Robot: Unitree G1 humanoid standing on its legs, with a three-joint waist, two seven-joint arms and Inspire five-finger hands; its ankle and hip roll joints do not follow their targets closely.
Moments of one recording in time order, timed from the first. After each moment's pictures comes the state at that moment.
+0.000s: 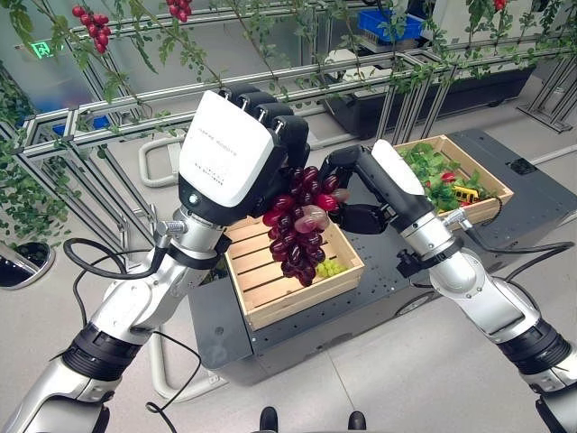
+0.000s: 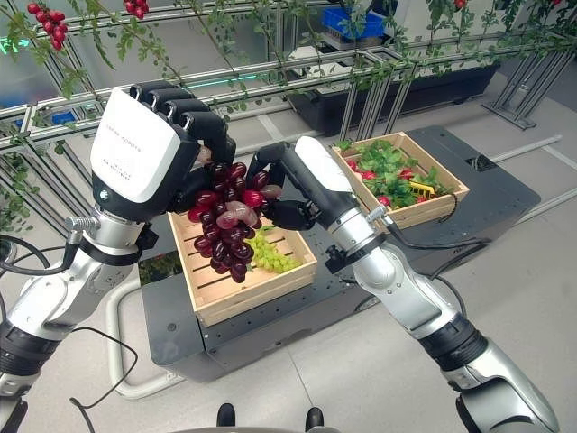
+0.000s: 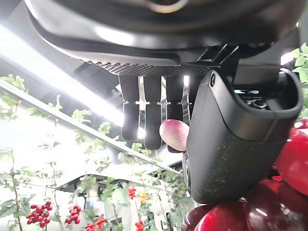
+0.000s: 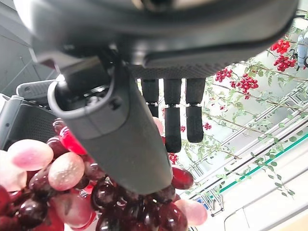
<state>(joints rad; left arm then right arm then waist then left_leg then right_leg) -0.39 0.84 -0.29 -0.26 0.84 -0.15 0.59 -0.48 -0.74 0.48 -0.19 -0.07 -0.15 -0.15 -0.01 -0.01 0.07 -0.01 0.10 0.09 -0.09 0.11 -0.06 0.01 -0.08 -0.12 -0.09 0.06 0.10</state>
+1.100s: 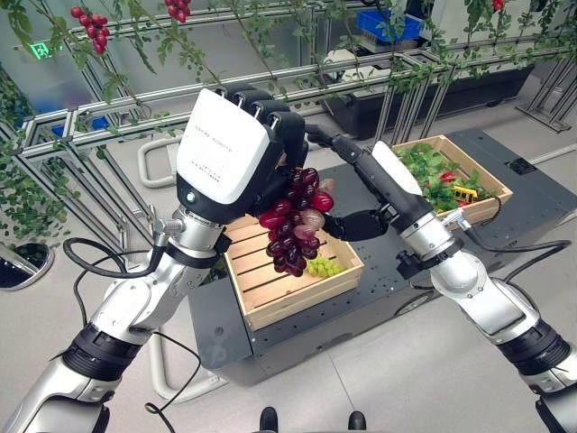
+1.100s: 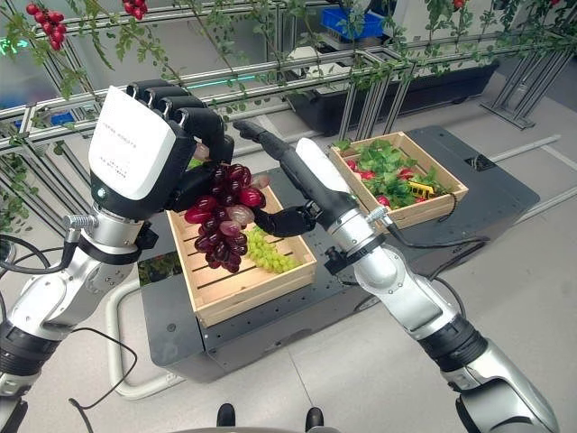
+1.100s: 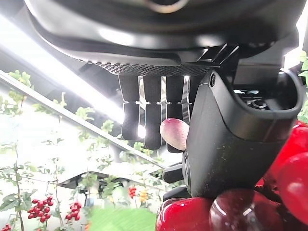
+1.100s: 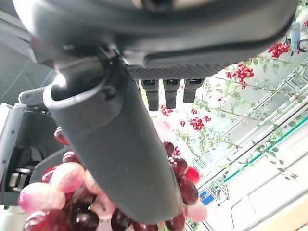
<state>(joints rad) -0.39 0.84 -0.29 -0.26 0.81 -0.15 0.59 -0.48 -0.74 0.48 -0.19 0.01 -0.16 -0.10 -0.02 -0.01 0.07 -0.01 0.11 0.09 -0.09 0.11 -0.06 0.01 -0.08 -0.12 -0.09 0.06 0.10</state>
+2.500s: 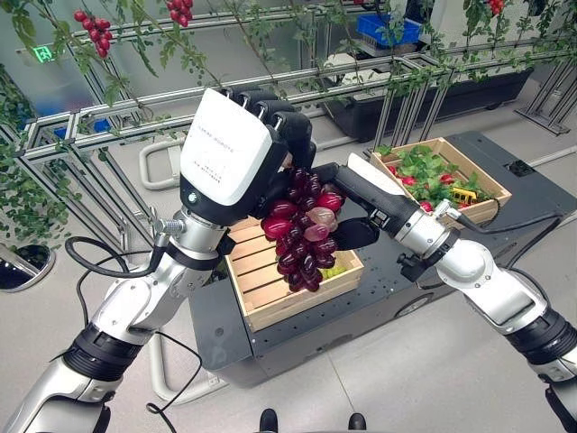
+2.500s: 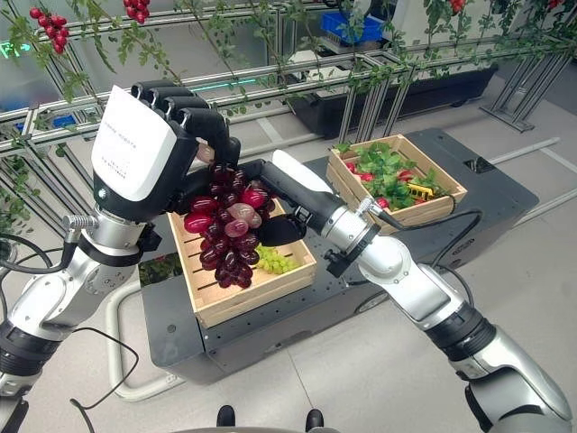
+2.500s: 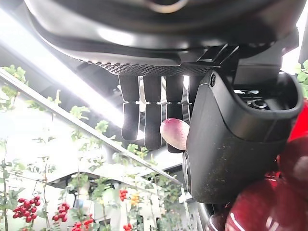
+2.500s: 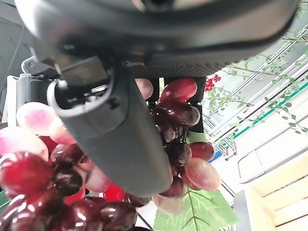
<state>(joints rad) -0.40 0.83 -0.29 -0.28 0.77 -0.18 0.58 -0.54 -0.79 0.53 -0.20 0.17 -0.17 0.09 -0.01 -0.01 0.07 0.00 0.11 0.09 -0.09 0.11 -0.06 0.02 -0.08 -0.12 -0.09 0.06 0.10</state>
